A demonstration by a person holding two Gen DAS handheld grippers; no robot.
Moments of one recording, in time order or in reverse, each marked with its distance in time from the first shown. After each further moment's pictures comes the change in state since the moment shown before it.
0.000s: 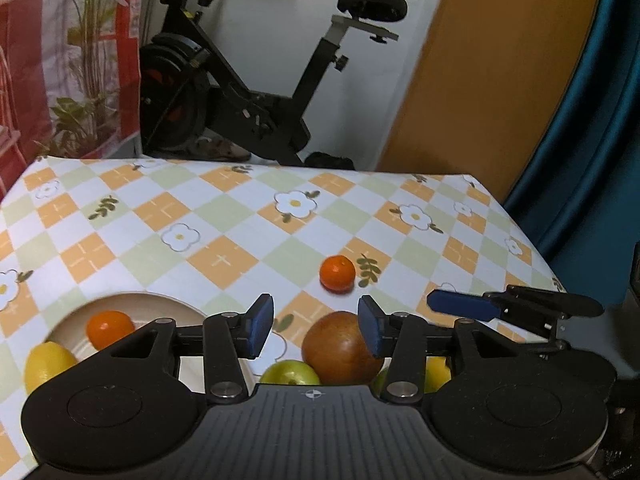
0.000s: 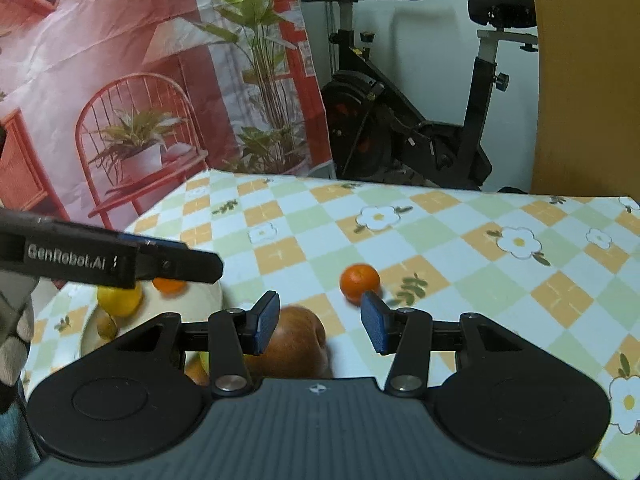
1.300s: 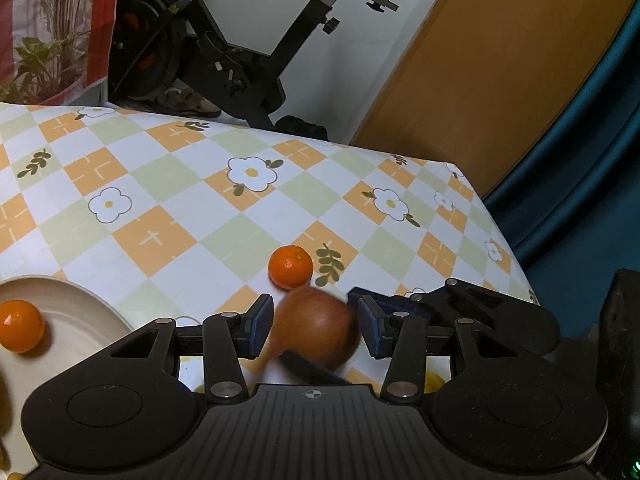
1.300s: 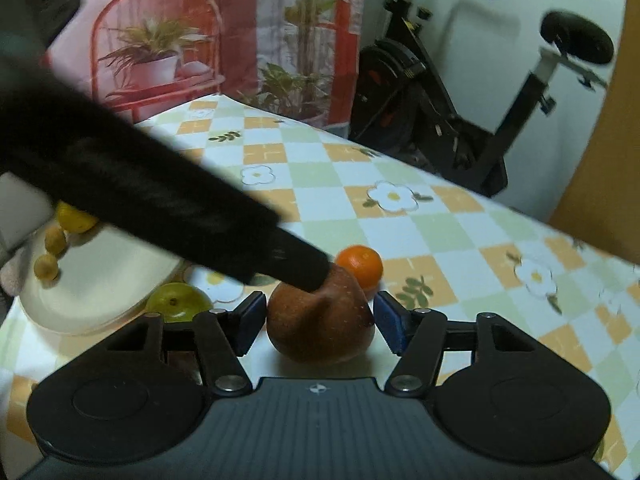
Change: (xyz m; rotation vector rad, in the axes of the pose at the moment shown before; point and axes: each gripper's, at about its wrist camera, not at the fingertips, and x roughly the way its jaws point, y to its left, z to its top) left arm 0.058 -0.009 0.016 -0.110 0.110 -0.121; right arm 0.054 0.019 -0.005 -0.294 0.117 -0.049
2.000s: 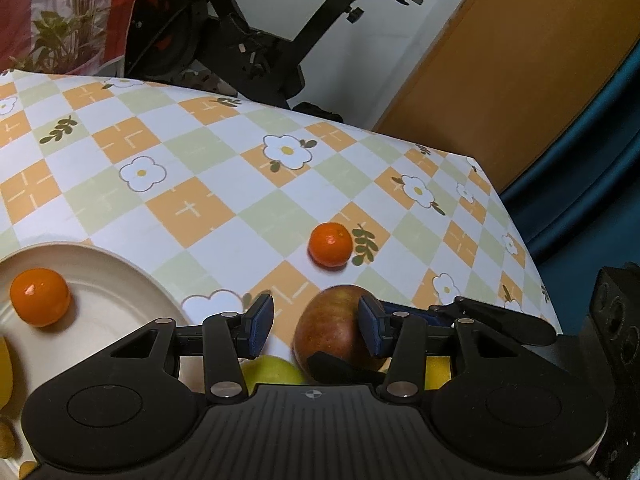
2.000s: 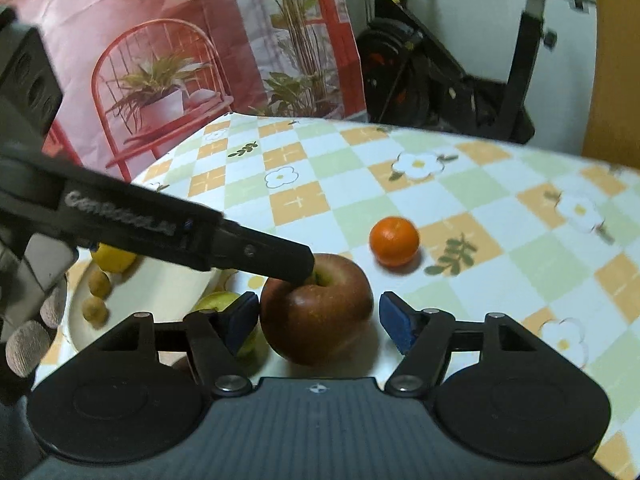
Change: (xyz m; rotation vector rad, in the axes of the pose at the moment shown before) left arm -0.004 0.033 -0.010 -0.060 0.032 0.007; right arm 0.009 -0.020 -0.005 0.263 0.020 0.176
